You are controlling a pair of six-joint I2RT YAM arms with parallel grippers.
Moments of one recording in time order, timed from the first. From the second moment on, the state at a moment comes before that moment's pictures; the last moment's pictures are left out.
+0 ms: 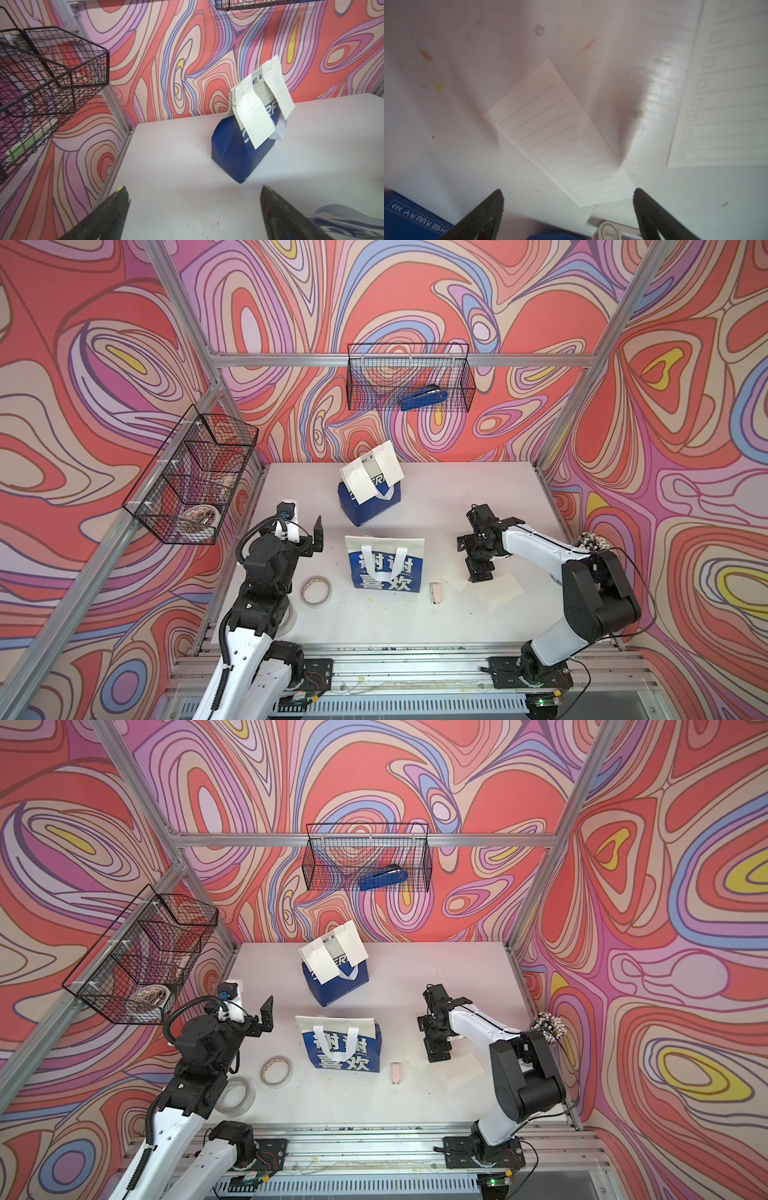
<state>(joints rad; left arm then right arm) -0.15 0.64 0.63 -0.15 -0.14 0.08 0.29 1.65 0.98 -0.70 -0.18 1.68</state>
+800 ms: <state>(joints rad) -0.14 0.66 0.61 -0.15 -0.12 0.12 0.24 1.87 1.20 -0.88 -0.12 1.52</state>
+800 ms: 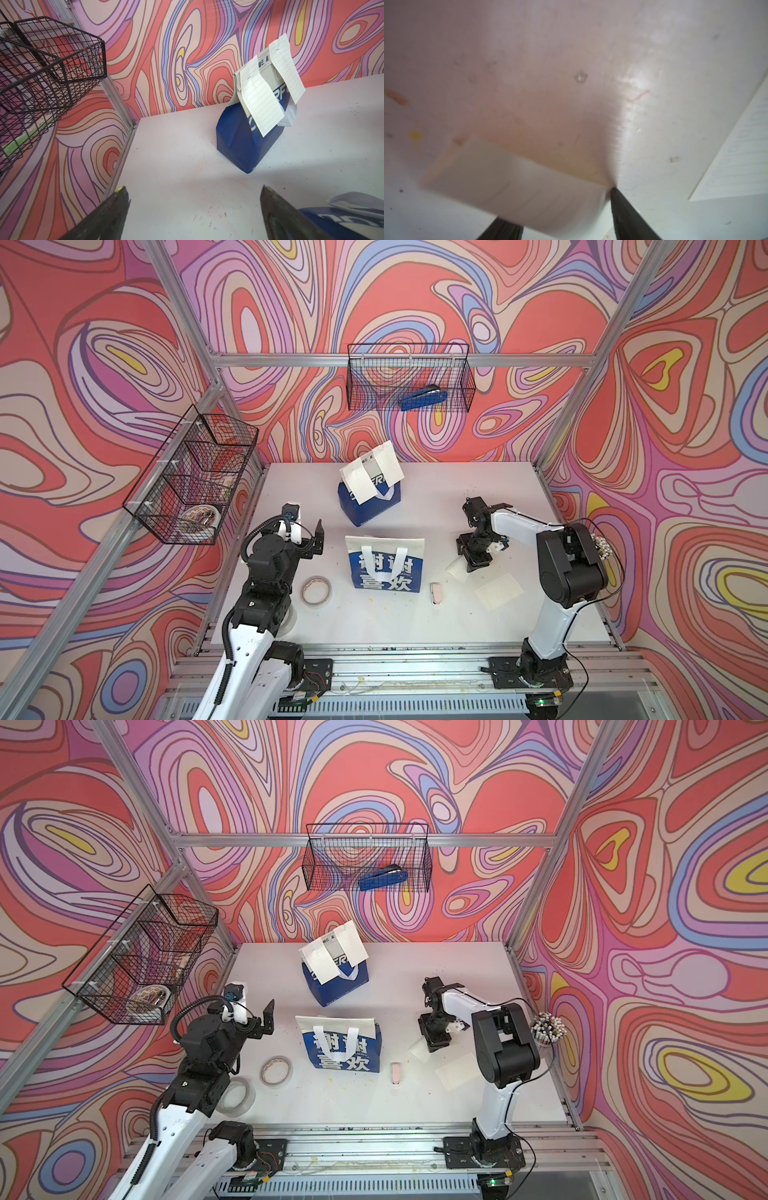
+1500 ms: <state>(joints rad) -0.14 0.61 0.77 -0.28 0.04 0.01 0.23 1.64 1.20 -0.95 0.16 1.23</state>
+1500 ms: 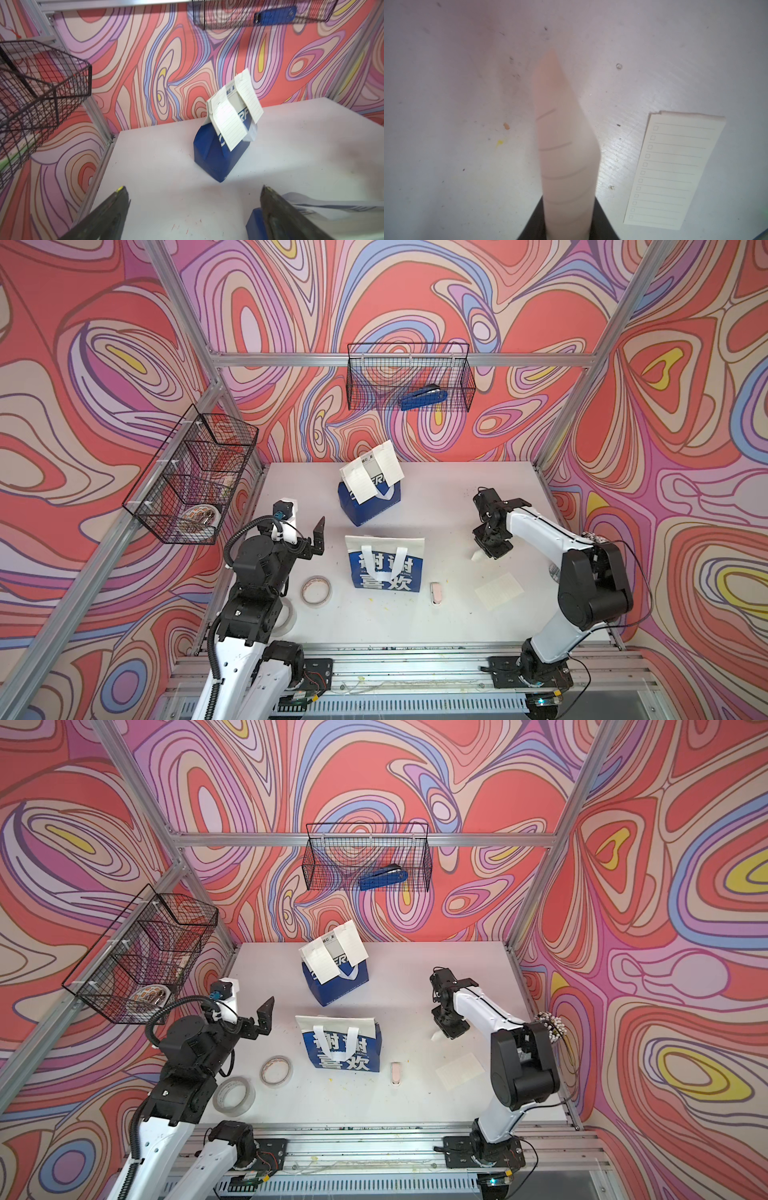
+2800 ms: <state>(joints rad) -0.25 1.12 1.13 -0.17 0.86 -0.28 0.70 1.46 1.40 -0.33 -0.46 0.14</state>
